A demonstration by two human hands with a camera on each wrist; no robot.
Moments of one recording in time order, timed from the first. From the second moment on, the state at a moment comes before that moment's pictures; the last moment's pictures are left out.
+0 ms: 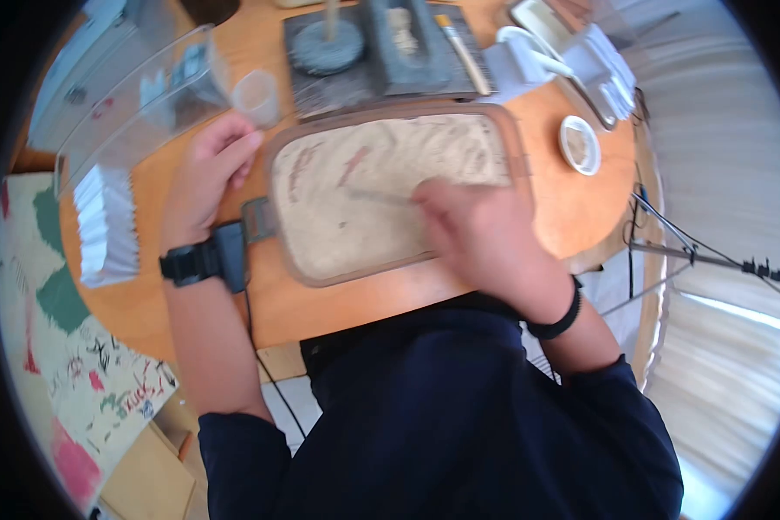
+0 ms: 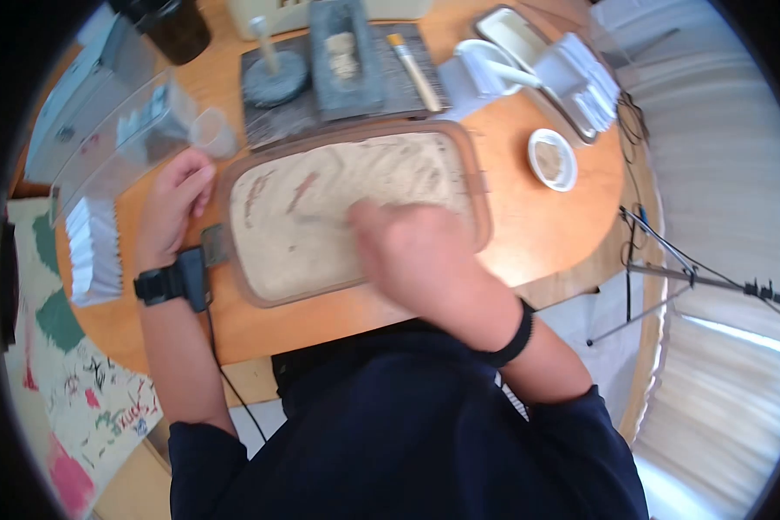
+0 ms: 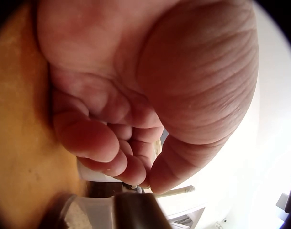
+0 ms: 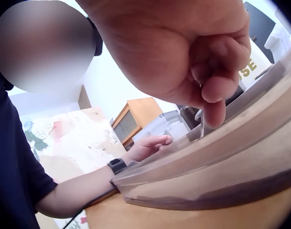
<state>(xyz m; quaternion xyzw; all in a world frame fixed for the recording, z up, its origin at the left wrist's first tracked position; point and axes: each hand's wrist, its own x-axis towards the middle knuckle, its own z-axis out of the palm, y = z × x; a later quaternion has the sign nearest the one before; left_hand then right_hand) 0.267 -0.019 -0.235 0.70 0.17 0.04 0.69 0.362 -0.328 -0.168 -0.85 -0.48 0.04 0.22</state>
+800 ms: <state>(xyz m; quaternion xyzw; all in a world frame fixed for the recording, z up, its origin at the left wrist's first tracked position) 0.268 -0.022 -0.229 0.68 0.18 0.04 0.71 0.378 -0.346 -0.176 -0.87 -0.43 -0.03 0.25</state>
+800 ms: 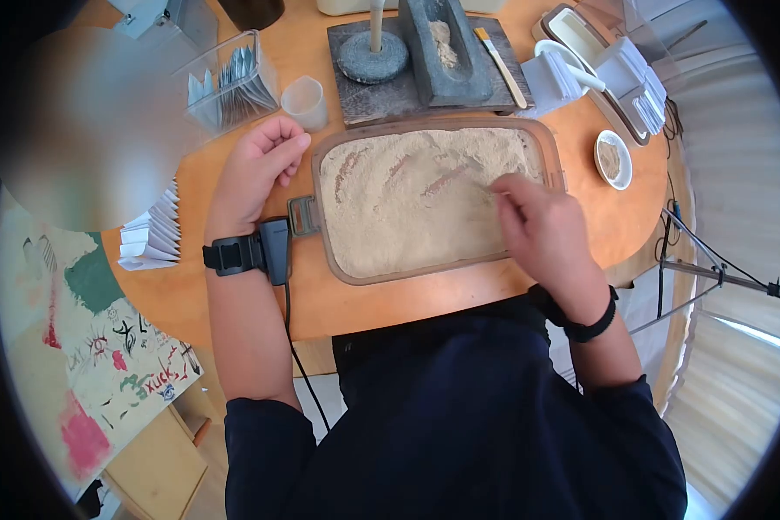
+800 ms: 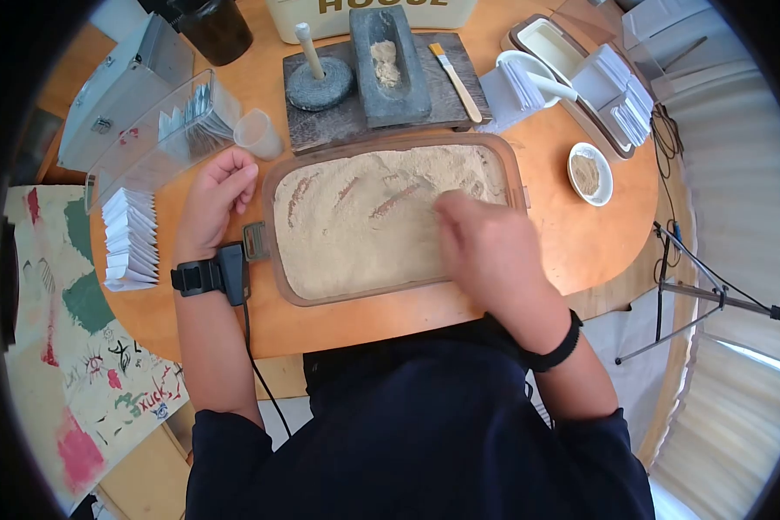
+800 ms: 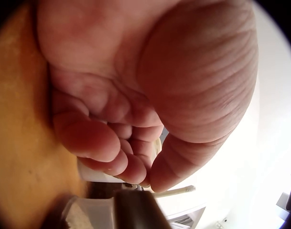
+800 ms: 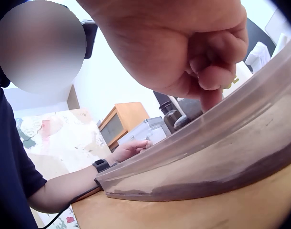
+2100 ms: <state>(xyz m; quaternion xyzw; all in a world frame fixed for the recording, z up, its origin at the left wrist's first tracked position) 0.268 -0.026 -0.227 0.69 0.16 0.05 0.70 0.382 -0.317 -0.169 -0.88 -0.39 0.08 0.25</state>
